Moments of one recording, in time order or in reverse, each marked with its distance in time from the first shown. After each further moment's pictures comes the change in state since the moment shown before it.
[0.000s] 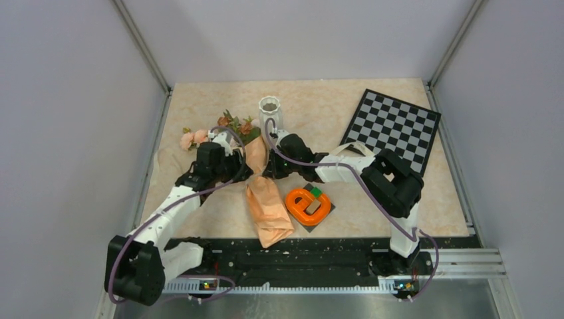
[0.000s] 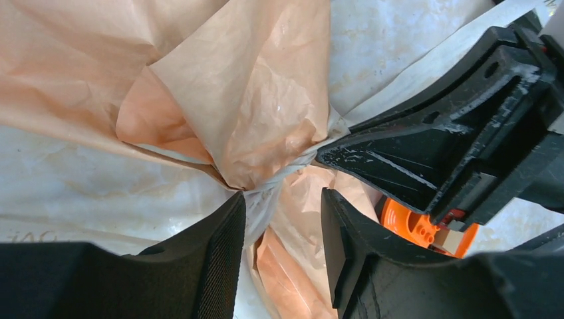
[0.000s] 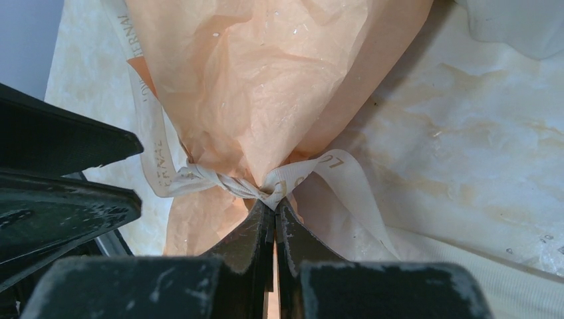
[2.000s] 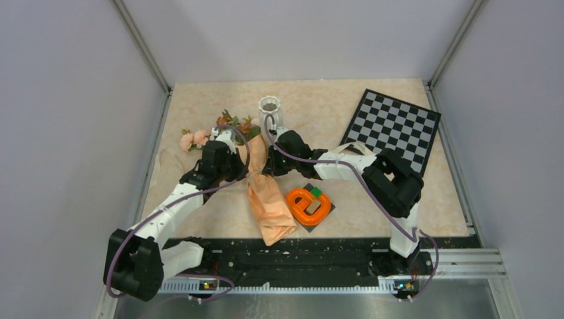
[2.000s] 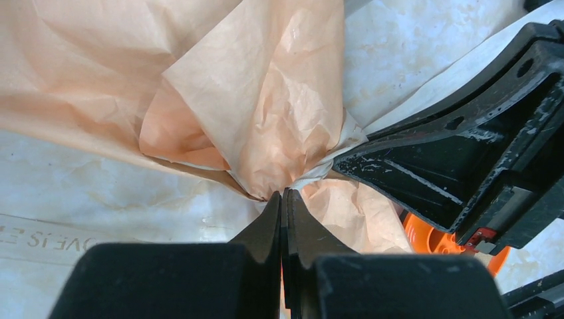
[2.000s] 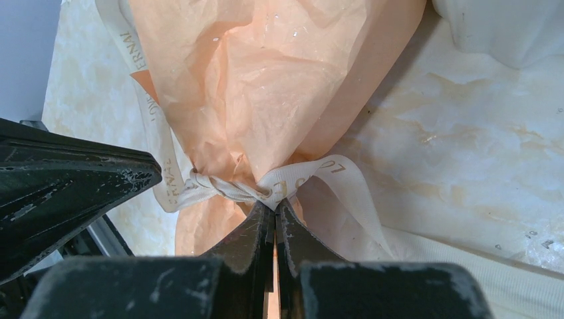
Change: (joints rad) left arm -0.064 0.048 0.024 0.029 -0.120 0.030; right arm 0.000 0.000 0.060 -0.082 0.028 0.011
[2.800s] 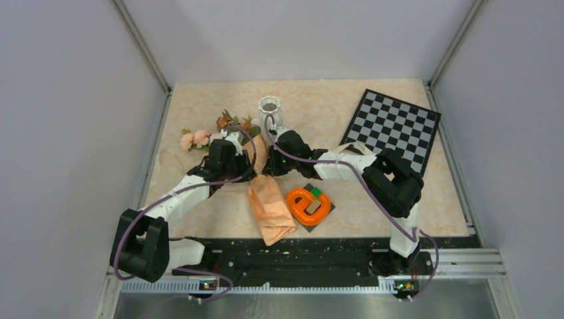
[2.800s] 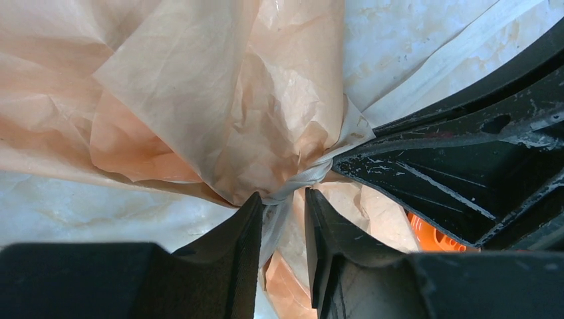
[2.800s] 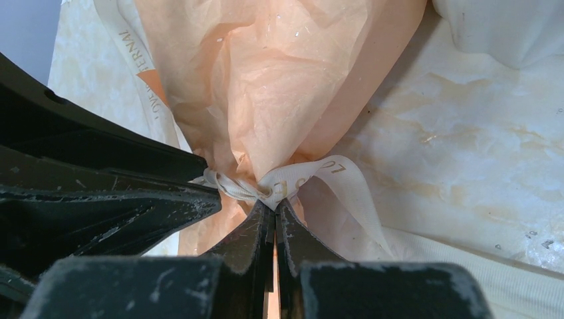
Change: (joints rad) left arm 0.000 0.130 0.011 0.020 0.090 0.017; right arm 0.000 0.000 0.000 0.000 -0.002 0.001
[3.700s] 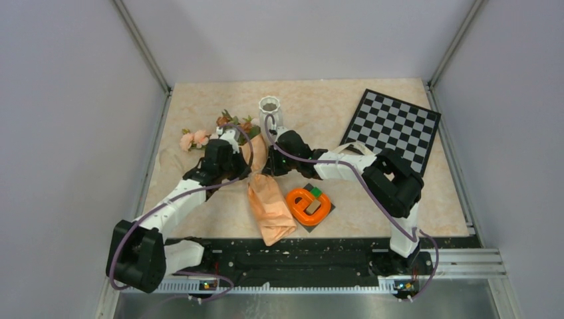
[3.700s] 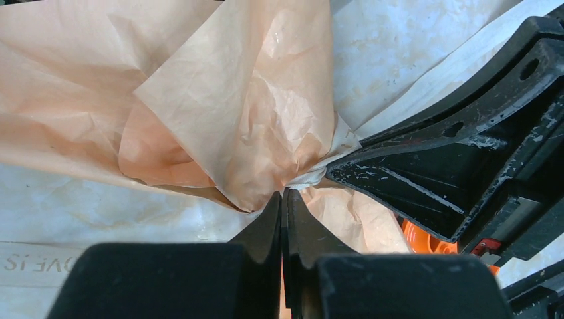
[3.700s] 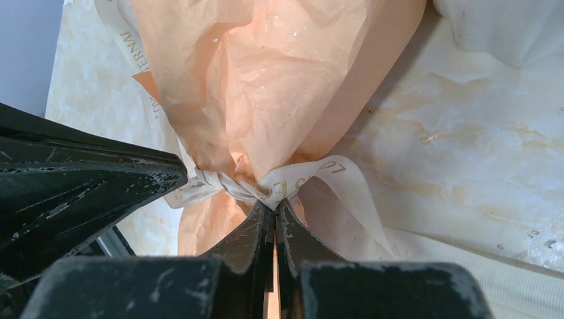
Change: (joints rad) left arm 0.000 -0.071 -0.007 0.015 -0.051 0.007; right arm 0.000 0.000 0.000 0.000 0.000 0.007
